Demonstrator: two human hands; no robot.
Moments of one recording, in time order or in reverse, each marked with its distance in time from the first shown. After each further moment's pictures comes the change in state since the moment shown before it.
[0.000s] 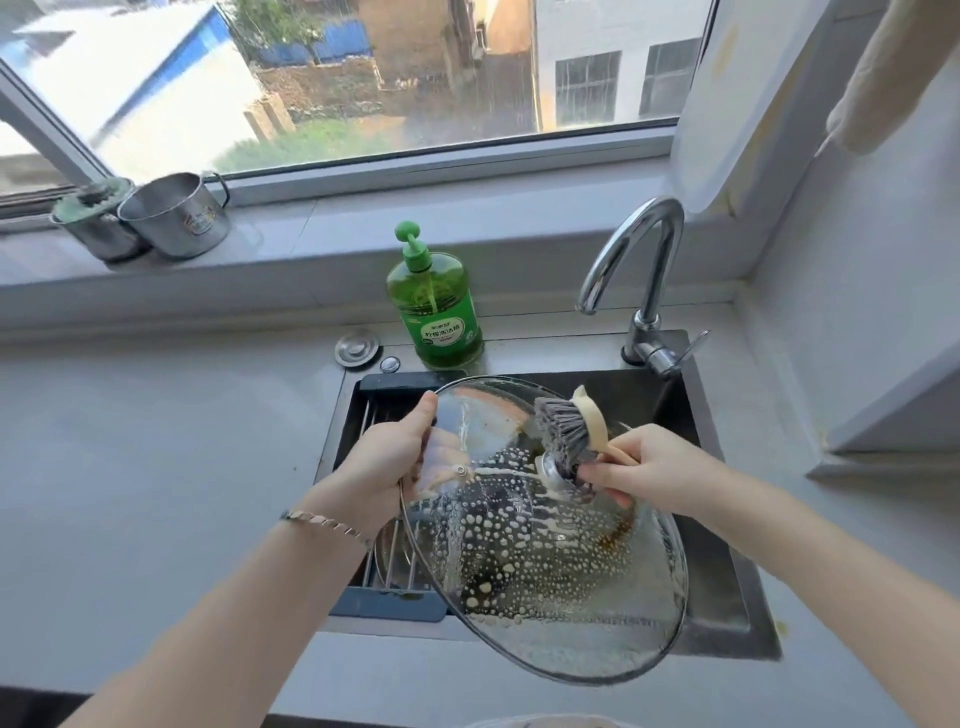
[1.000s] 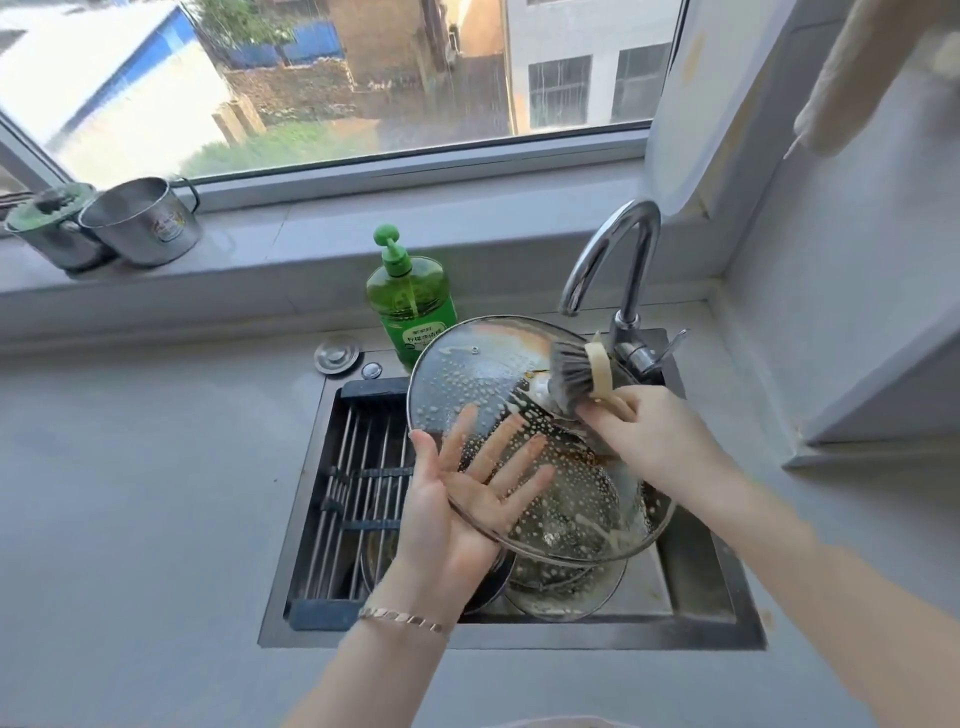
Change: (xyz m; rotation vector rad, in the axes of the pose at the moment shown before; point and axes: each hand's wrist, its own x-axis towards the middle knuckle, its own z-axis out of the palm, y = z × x) left_hand -0.024 -0.043 0.051 -0.912 -0.377 0.040; right_hand -0.008 -0.026 -0.004 -0.084 0.496 0.071
